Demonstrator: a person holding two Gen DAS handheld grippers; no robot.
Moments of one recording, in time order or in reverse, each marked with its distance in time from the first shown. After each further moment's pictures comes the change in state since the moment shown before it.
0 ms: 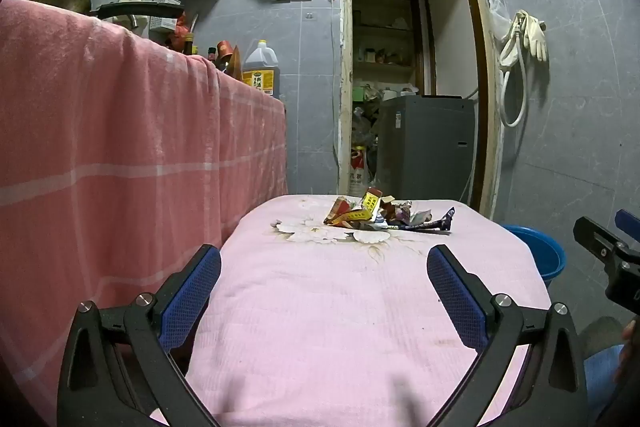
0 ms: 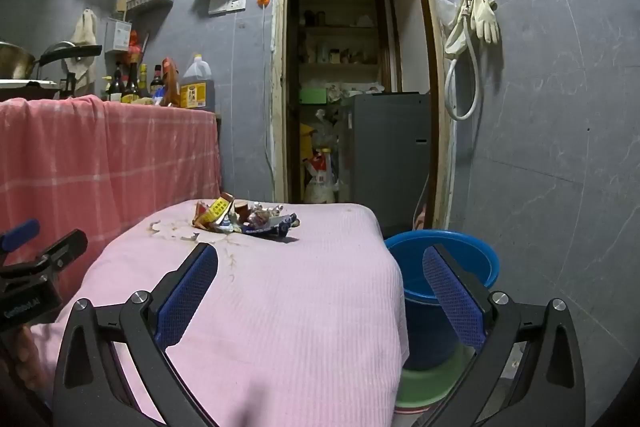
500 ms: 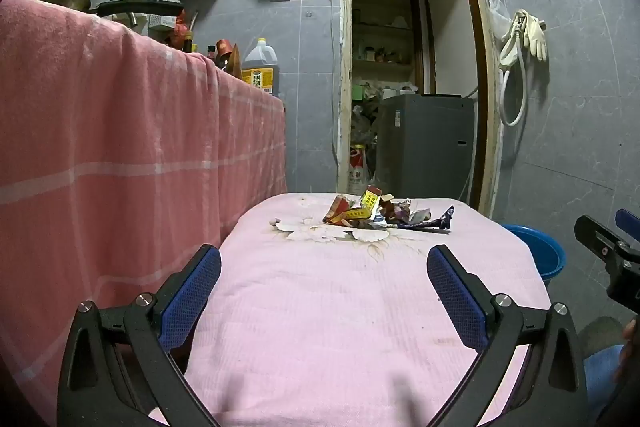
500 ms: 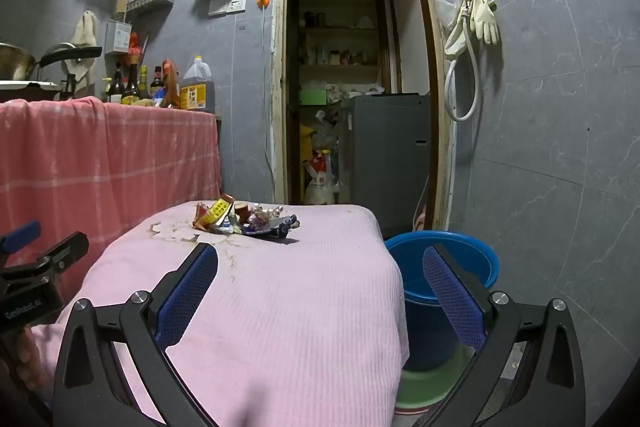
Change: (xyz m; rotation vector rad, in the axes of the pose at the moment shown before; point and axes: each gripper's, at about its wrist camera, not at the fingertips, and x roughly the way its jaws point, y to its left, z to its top) left arm 0.000 0.000 0.000 -0.003 0.006 -0.002; right arm -0.001 -0.001 0.000 0.002 -0.003 0.001
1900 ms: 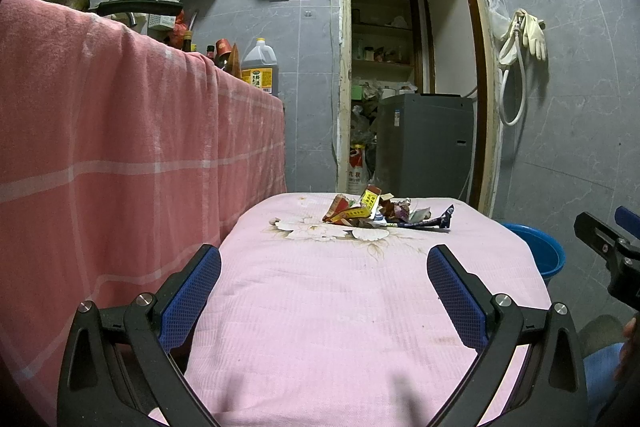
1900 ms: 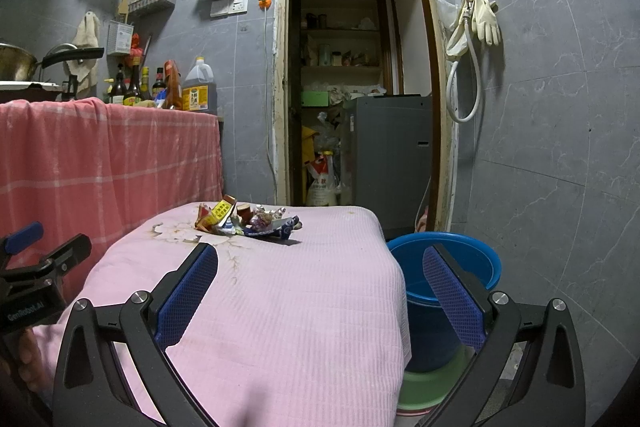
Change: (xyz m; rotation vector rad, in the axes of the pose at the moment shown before) left arm 0.003 0.000 -0.003 -0.001 0.003 -0.002; right arm -0.001 0.001 0.001 0.001 -0.003 0.001
